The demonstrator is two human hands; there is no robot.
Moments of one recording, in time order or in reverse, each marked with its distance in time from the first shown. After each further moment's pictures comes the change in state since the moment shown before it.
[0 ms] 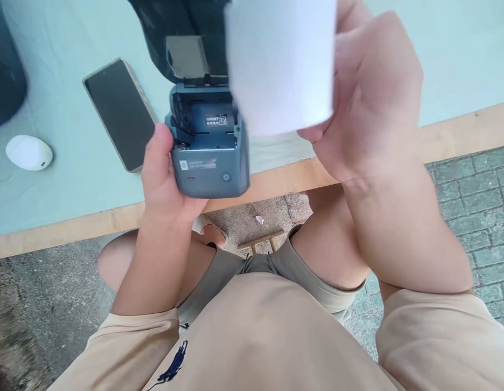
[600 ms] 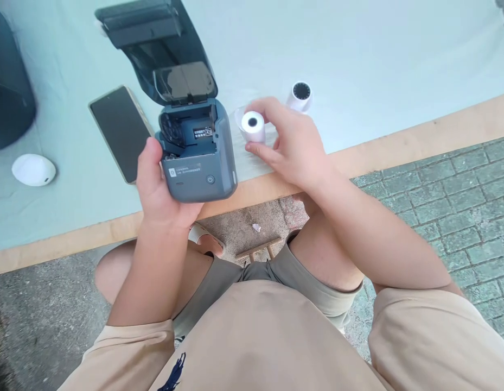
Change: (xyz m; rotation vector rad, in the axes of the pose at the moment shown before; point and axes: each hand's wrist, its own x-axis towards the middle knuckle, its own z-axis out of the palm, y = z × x) left_hand 0.003 0.001 0.003 -0.033 0.028 0.045; right_hand -0.006 0.042 0.000 -0.654 -0.080 -0.068
